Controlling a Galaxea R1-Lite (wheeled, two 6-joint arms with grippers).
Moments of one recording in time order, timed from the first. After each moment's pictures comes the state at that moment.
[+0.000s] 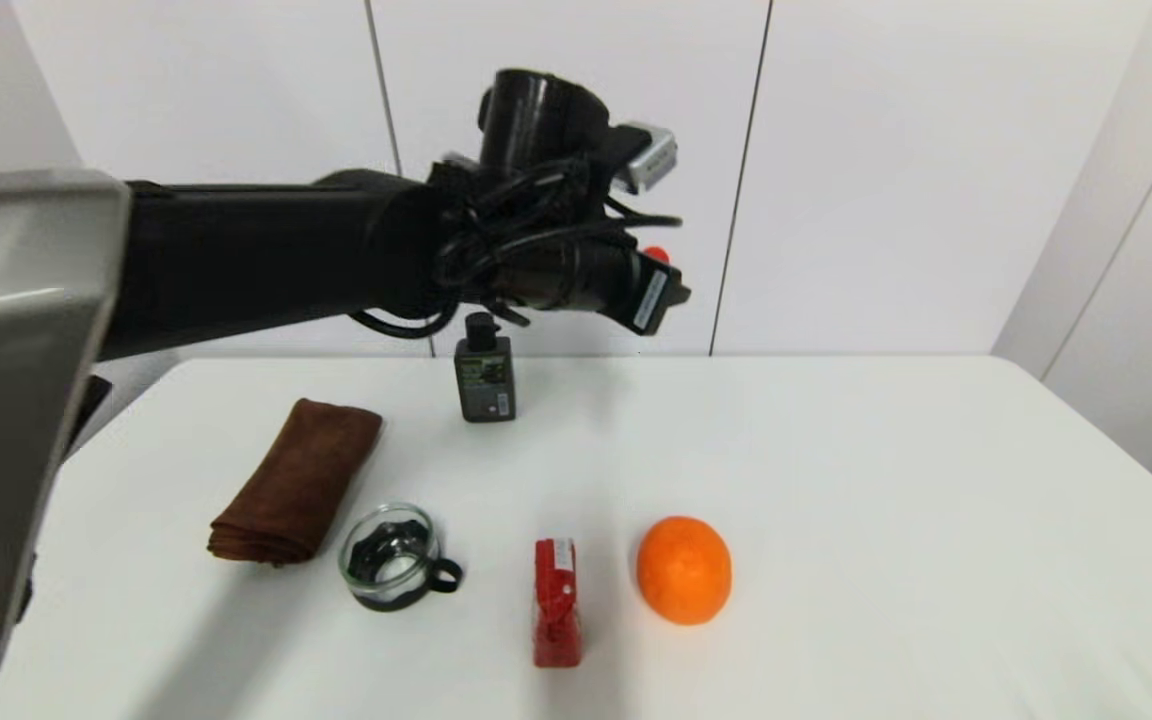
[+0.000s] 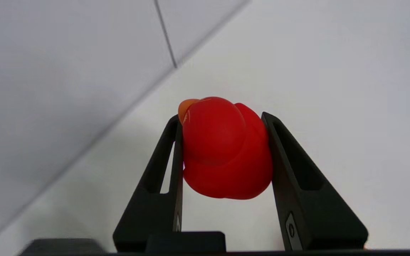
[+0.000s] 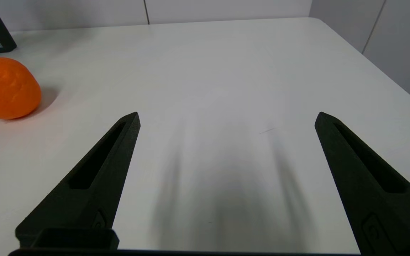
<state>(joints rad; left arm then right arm) -0.70 2.11 -1.96 0.20 -0.12 0.18 0.00 0.00 0.00 -0.01 -0.03 0.03</state>
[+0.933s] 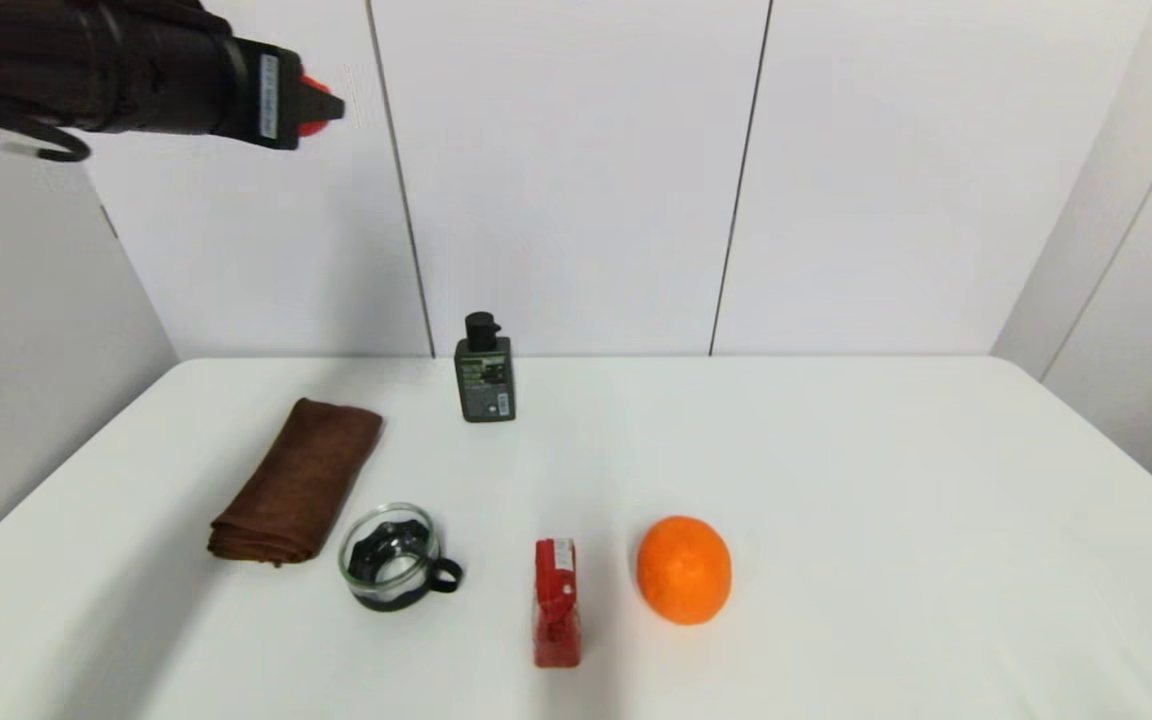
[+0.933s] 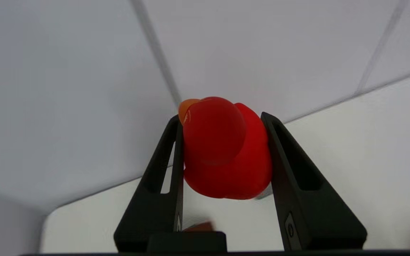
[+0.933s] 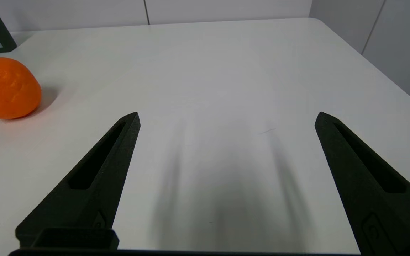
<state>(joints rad) -0.30 1.65 -1.80 0.31 0.05 0.20 0.00 0.00 0.00 -0.01 -0.03 0.03</state>
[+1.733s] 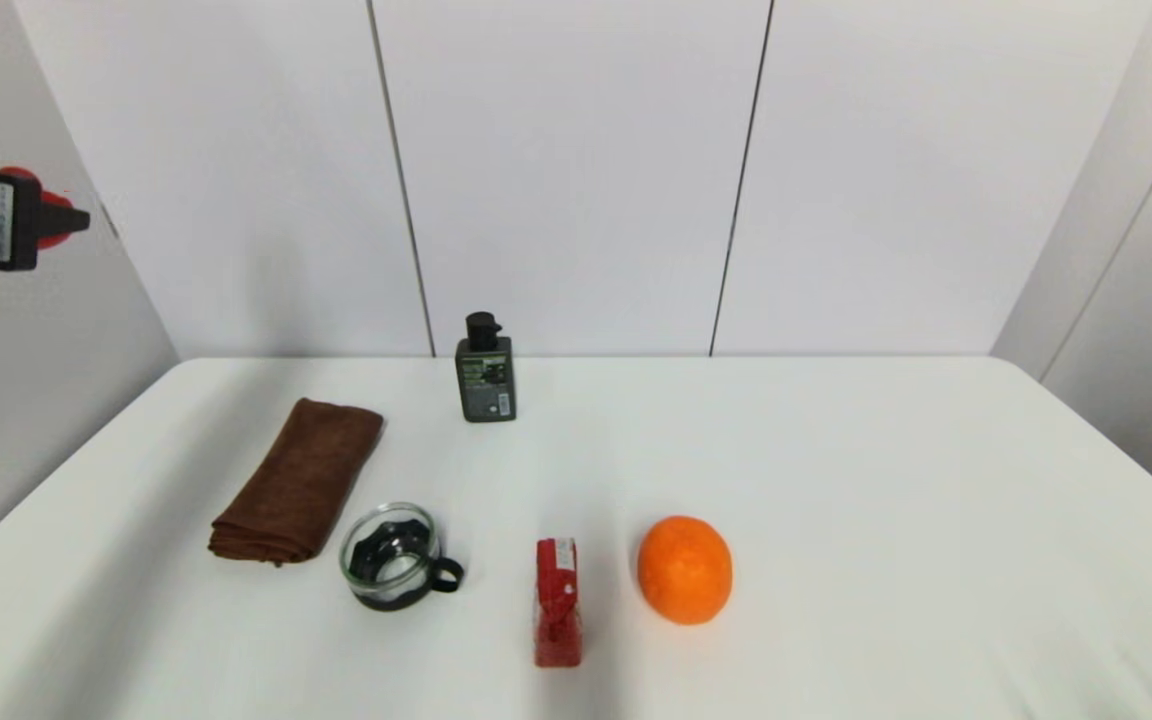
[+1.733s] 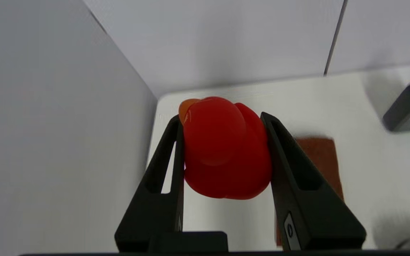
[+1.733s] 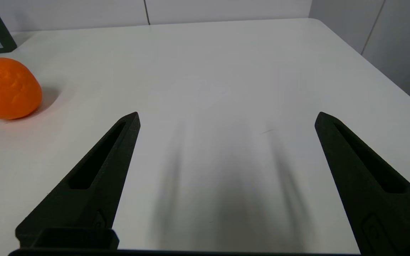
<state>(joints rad) 0.10 1.41 -1.39 0.30 0.01 0.28 0.00 0.00 0.00 -0.01 -0.03 0.03</state>
